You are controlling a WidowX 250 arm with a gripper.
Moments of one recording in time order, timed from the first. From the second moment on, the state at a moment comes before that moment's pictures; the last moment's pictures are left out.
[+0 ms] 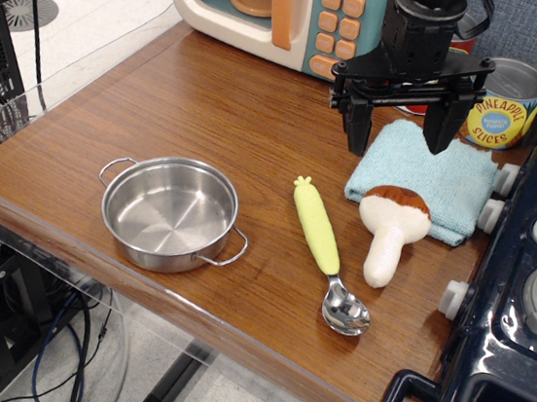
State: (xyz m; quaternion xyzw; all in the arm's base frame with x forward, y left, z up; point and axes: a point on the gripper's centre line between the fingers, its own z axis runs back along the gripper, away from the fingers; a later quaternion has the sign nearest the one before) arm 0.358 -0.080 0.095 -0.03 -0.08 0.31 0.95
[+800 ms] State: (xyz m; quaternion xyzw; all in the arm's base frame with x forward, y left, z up) arm 0.335 -0.111 0.035 -0.09 -0.02 0.17 0.98
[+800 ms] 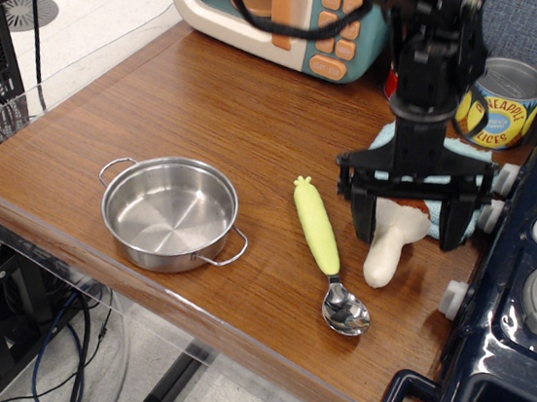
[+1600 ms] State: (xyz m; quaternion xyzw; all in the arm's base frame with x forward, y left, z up) arm 0.334 -0.112 0.014 -0.06 -0.01 0.17 0.98
